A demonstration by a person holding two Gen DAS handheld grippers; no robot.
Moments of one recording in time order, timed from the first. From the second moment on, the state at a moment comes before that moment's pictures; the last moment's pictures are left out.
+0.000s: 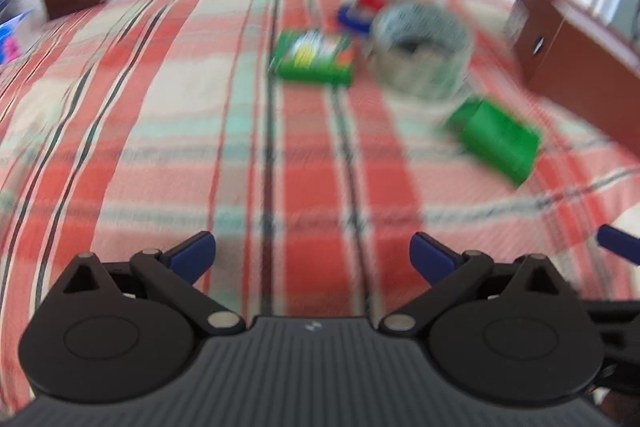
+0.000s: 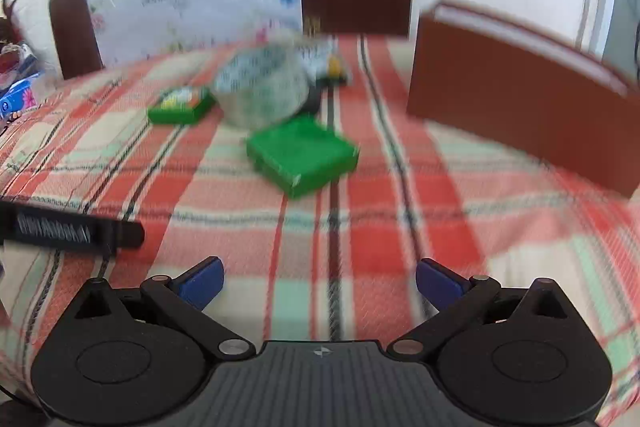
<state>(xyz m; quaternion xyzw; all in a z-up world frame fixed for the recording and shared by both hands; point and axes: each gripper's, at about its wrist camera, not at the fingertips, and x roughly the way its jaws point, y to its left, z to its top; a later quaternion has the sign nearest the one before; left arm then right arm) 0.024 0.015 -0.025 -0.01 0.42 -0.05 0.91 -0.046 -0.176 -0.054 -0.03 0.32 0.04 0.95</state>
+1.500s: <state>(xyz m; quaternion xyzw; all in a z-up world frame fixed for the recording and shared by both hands) 0.129 -0.199 0.063 0.00 0.32 -0.35 0.88 0.041 -0.329 -0.010 0.01 0.13 -0.06 0.99</state>
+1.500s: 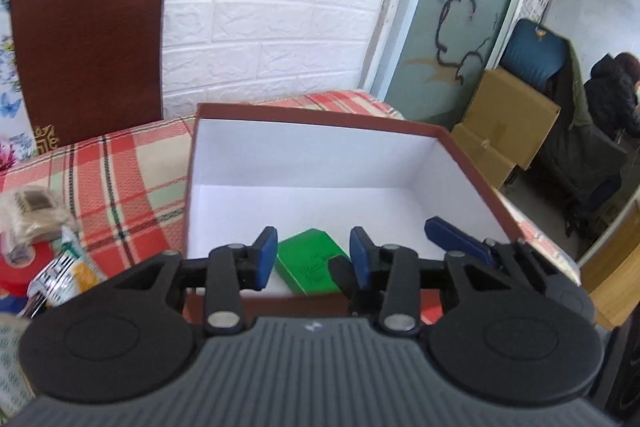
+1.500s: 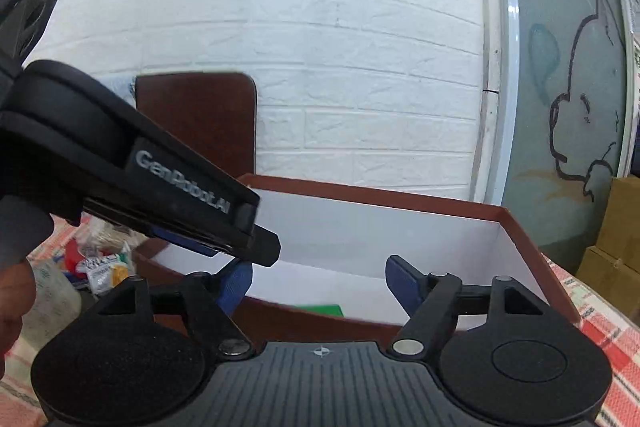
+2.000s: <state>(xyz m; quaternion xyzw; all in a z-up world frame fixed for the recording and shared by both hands) 0.088 0.019 -0.029 -0.03 0.41 -0.13 0.90 0.025 -0.176 -0.053 -0.04 0.26 0.12 0.96</state>
